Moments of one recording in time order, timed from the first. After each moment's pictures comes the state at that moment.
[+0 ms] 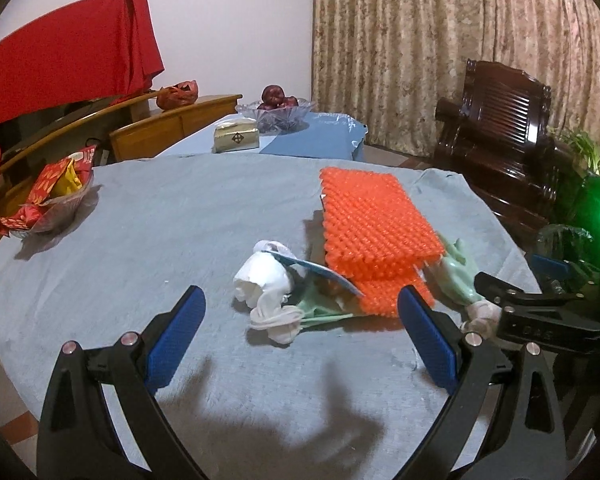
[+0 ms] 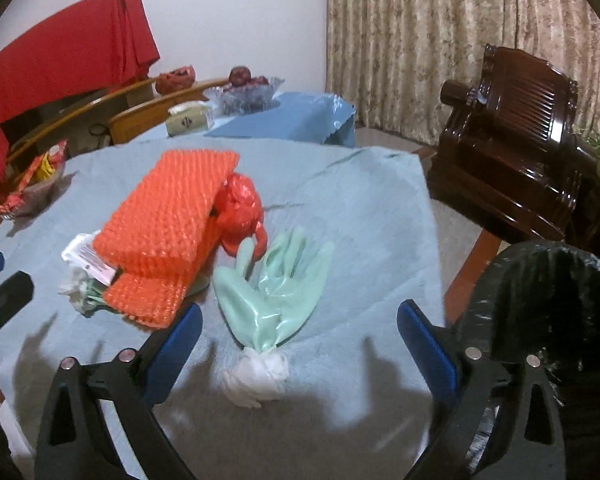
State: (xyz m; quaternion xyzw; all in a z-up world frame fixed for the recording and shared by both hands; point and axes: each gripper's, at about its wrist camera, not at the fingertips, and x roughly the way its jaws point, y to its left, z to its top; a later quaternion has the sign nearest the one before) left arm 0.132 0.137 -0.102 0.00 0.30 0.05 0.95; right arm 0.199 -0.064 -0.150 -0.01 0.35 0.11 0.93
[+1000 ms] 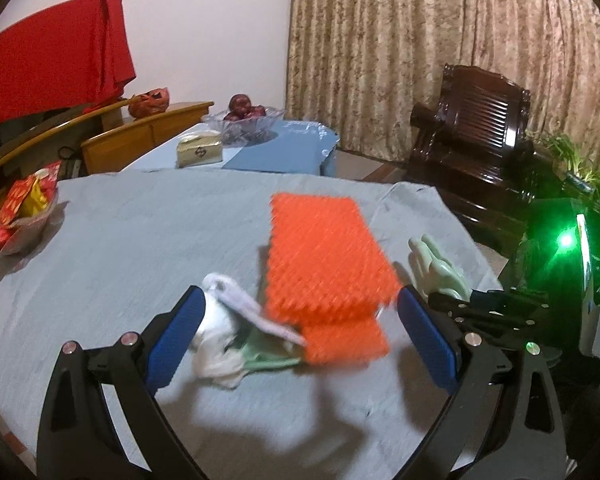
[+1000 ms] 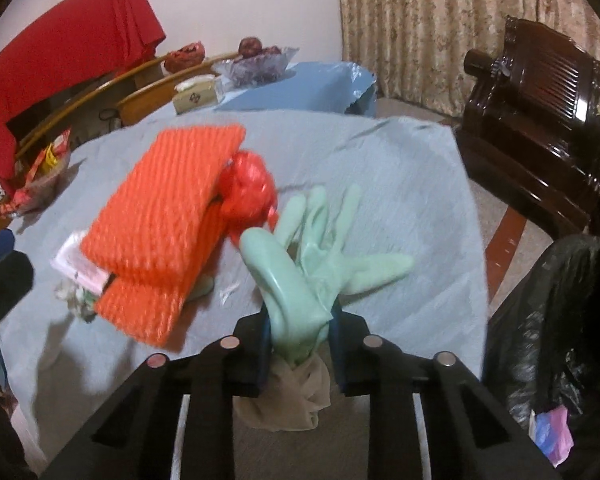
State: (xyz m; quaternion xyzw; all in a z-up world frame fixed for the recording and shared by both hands) left arm 0.170 0.106 -0.090 -0.01 0.29 0.00 0.96; right arm 0.231 -0.066 -0.150 0.01 0.39 0.14 0.91
